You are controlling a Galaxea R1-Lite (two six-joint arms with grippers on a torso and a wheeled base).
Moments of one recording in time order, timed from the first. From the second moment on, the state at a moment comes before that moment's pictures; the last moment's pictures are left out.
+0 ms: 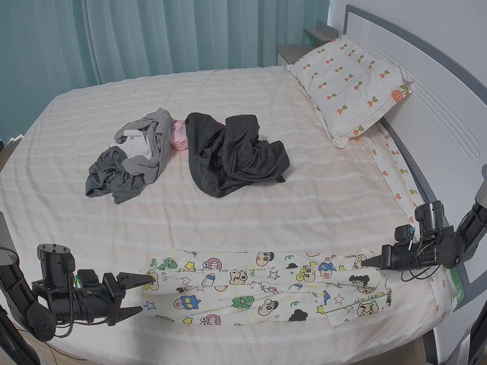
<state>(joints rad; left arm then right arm) -0.07 1.83 -0.02 -1.15 -0.56 -1.02 0.03 2.00 -0.55 -0.58 0.55 0.24</state>
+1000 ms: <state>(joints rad) -0.07 1.83 -0.02 -1.15 -0.56 -1.02 0.16 1.82 -0.65 -0.58 0.33 0.37</state>
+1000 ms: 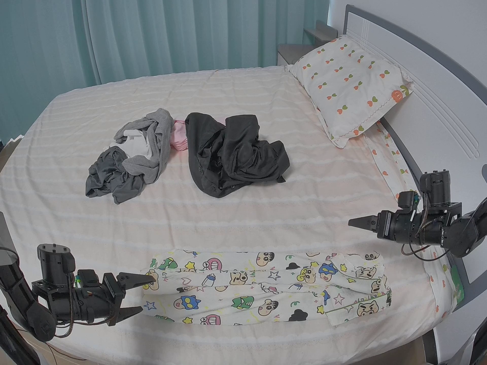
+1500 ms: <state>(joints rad) -0.07 1.83 -0.02 -1.15 -0.56 -1.02 0.24 1.95 -0.55 -0.58 0.37 0.45</state>
